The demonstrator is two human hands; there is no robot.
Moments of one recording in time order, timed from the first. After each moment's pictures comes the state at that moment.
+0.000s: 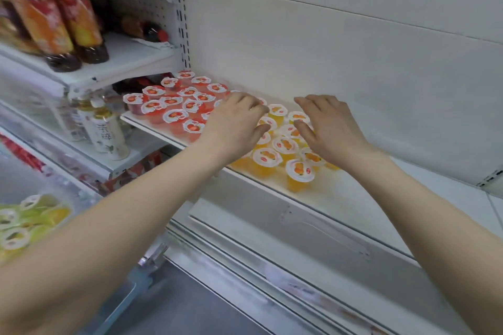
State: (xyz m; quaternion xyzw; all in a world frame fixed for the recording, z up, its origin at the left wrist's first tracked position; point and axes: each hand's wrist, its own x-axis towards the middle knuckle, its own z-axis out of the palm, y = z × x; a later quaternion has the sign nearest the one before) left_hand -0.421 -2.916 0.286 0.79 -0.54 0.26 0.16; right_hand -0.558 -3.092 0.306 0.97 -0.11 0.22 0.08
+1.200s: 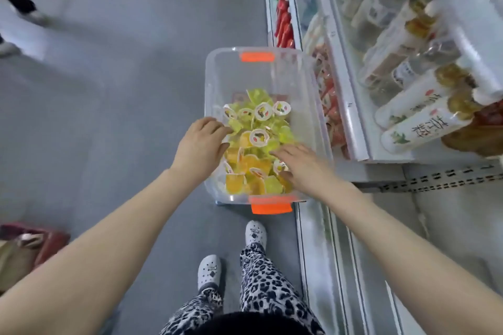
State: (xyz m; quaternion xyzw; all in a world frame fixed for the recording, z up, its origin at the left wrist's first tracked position) left_hand -0.282 -2.389 0.032 0.99 0.01 0.10 0.13; right_hand -0.192 -2.637 0.043 0.88 0.43 -0.19 -0.03
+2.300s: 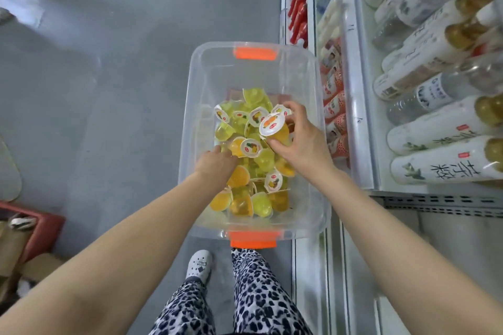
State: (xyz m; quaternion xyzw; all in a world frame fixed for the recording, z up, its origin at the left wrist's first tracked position) left_hand -0.206 -2.438 -0.010 0.94 0.02 -0.34 -0.04; right_hand -0.103 -2.606 0.041 0.91 0.28 -0.13 -0.30
